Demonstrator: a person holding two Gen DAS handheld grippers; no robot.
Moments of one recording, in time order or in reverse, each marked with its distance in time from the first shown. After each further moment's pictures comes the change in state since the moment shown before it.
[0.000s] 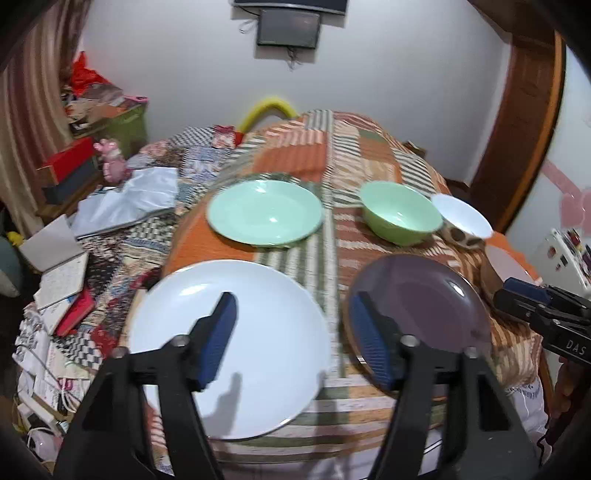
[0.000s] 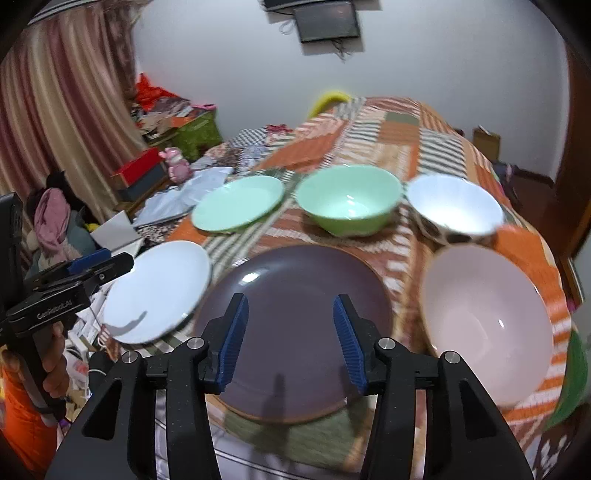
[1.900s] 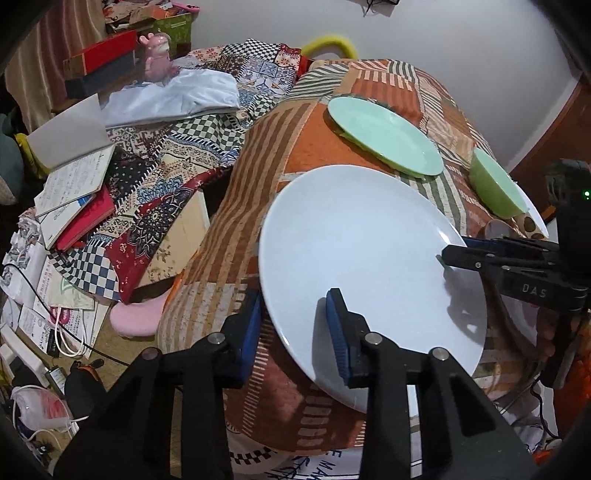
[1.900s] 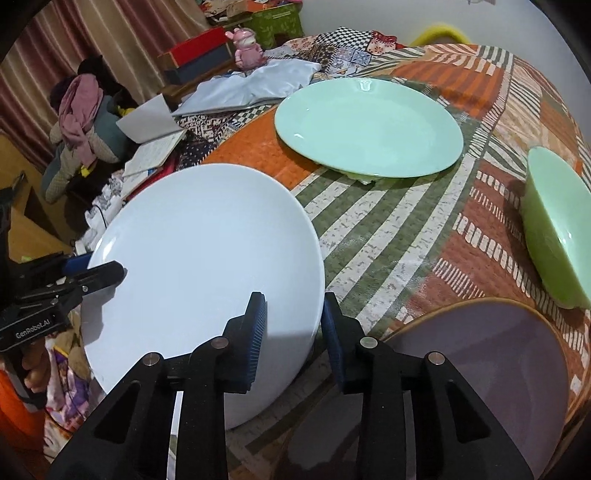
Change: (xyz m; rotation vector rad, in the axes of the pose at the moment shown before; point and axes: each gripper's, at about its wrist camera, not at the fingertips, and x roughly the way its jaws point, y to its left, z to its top) left arm 0.058 0.139 -0.055 -0.223 0.270 -0.002; right arm 0.172 0.101 0.018 -0.275 0.413 0.168
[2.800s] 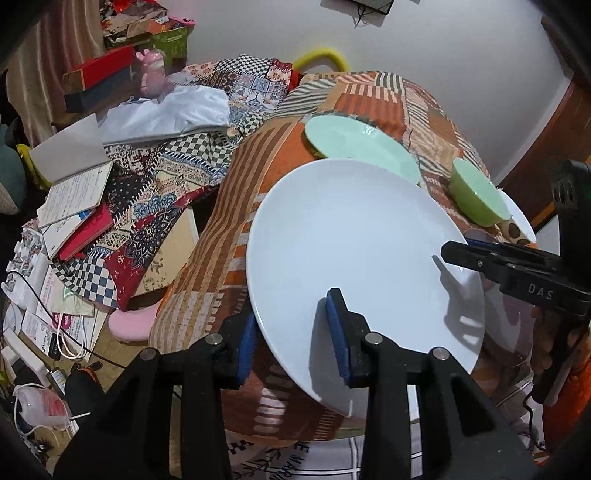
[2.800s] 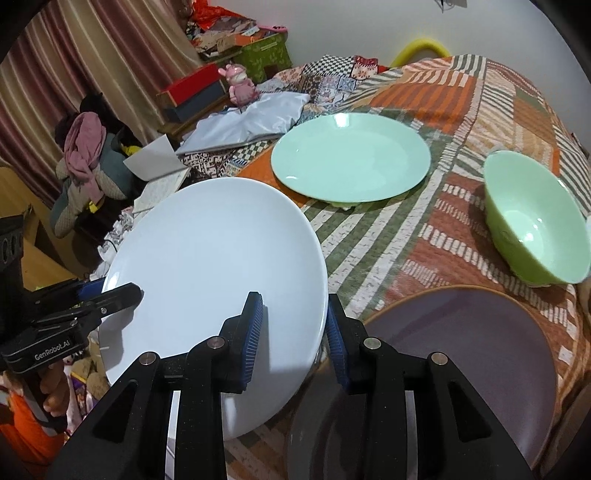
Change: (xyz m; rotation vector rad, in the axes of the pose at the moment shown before) left arm -0.025 -0.027 0.004 0.011 -0.056 -0.002; right arm -0.044 -0.008 -0.009 0.090 -0.131 0.023
